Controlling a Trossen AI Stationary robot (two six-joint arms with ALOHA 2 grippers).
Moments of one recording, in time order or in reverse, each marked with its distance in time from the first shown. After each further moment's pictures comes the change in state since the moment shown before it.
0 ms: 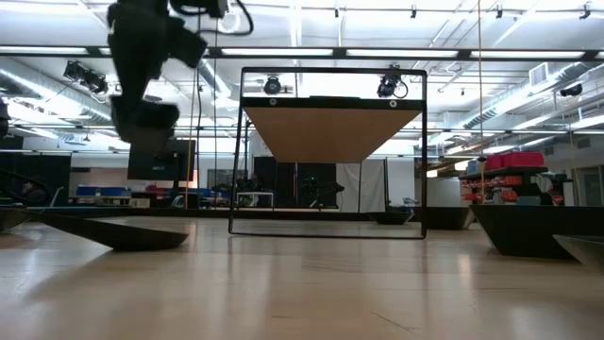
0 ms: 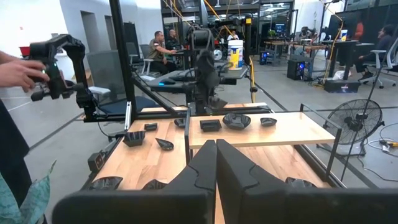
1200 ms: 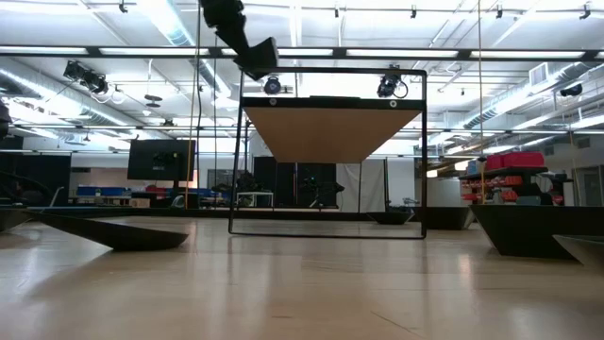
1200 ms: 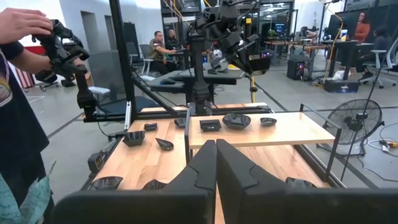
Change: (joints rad) left arm 0.226 0.062 0.356 0.414 -0.265 0.783; right arm 0.000 0.000 0.000 0.000 0.000 0.000
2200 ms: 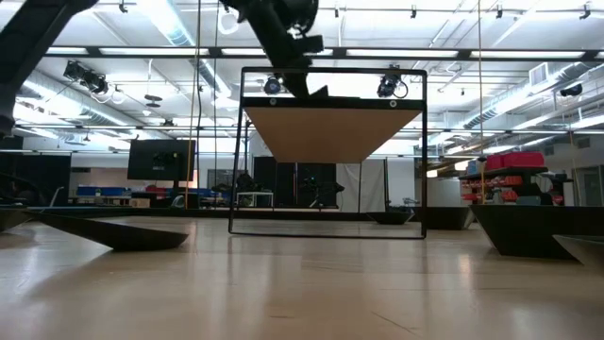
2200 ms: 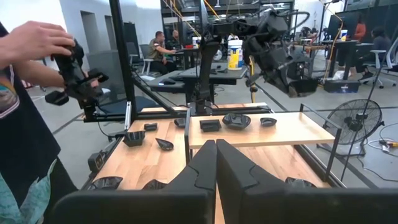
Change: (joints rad) left arm 0.163 0.489 0.366 0.158 0.155 0.044; right arm 0.000 0.000 0.000 0.000 0.000 0.000
